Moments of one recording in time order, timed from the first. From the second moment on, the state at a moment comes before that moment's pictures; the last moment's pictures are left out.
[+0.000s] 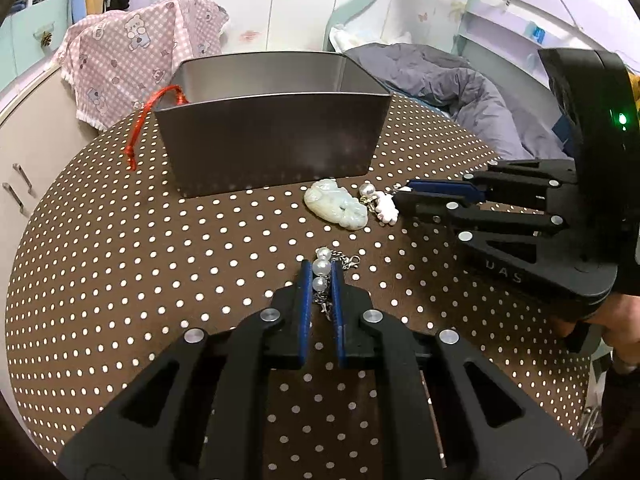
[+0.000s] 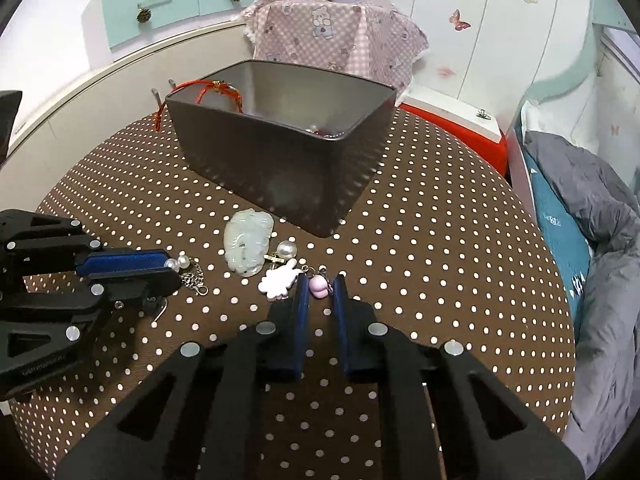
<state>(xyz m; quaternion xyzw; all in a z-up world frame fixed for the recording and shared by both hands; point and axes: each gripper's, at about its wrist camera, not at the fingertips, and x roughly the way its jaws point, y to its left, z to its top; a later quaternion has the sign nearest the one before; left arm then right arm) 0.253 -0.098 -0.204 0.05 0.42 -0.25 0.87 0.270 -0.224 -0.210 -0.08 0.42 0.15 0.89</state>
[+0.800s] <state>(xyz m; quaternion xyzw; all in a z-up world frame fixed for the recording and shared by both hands) 0.243 -0.052 -0.116 0.03 0.32 -0.22 0.92 0.242 -0.239 -0.090 -0.03 0.31 0.20 0.93</state>
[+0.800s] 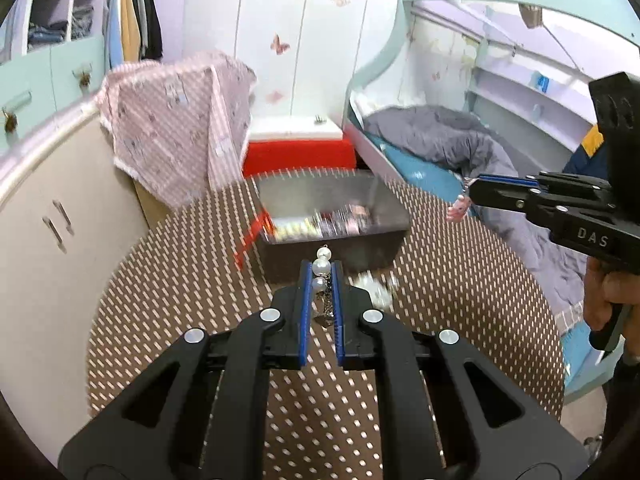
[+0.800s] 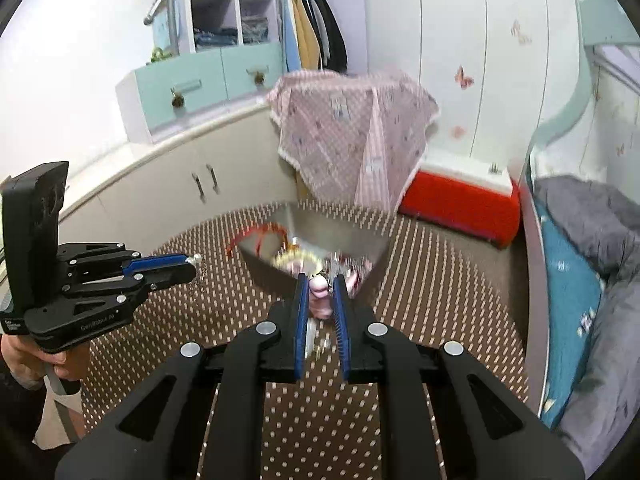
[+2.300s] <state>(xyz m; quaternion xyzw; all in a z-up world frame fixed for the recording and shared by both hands) 0.298 -0.030 -0.033 0.00 0.22 -0.12 0.97 0.309 -0.294 -0.036 0.22 0.26 0.19 0.92</state>
